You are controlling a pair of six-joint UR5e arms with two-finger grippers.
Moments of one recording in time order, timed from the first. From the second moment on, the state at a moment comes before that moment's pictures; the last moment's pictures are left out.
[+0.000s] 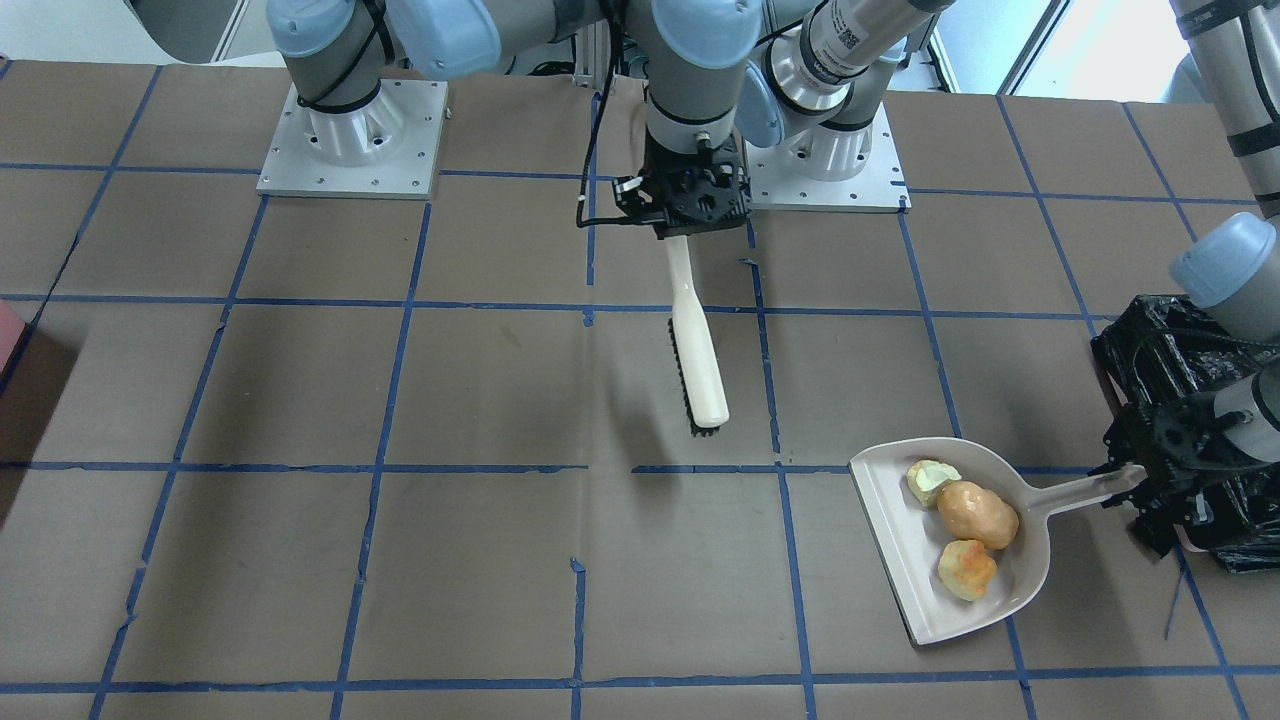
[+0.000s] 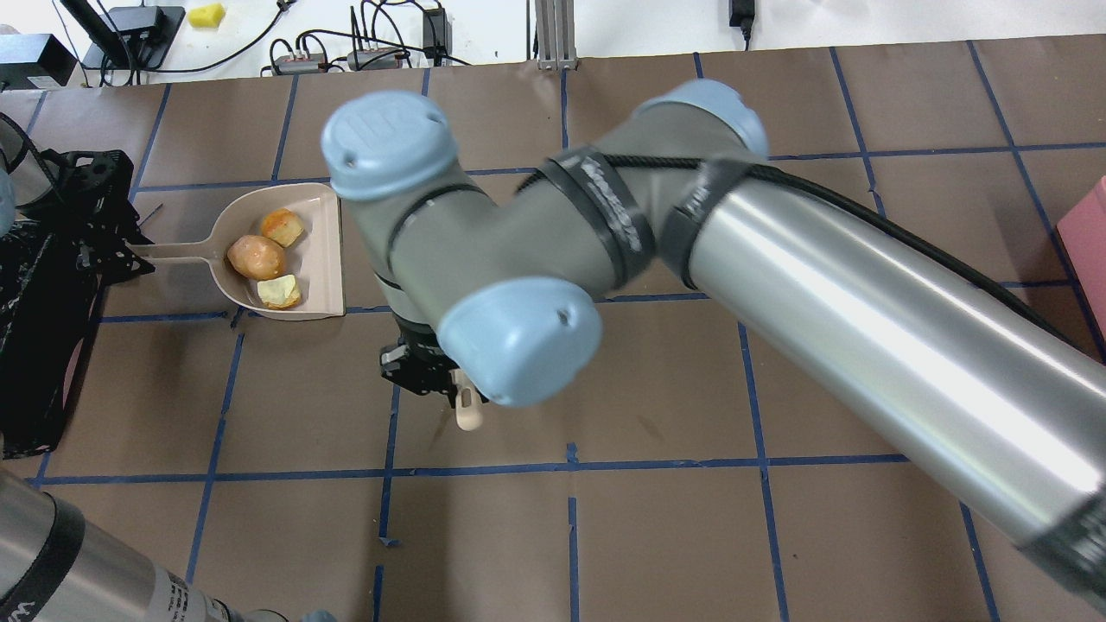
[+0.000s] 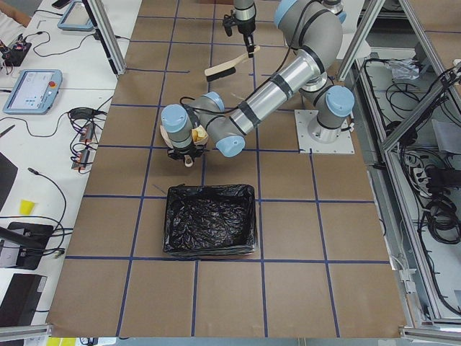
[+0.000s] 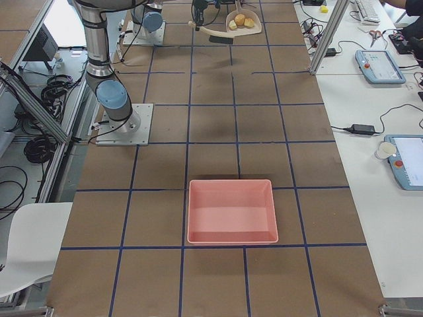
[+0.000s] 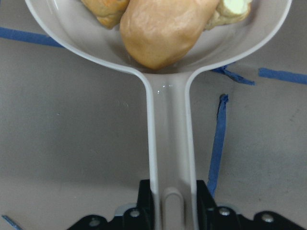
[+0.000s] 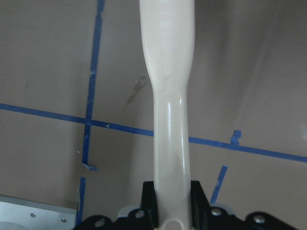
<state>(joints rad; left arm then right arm) -0.99 -2.06 -1.57 -1.16 1.50 1.99 2.19 -1.38 1.66 -1.76 -1.44 0.45</state>
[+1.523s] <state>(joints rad) -0.77 -1.99 -1.56 -1.35 1.21 1.99 2.00 -1.54 2.25 -2.35 -1.40 0.38</state>
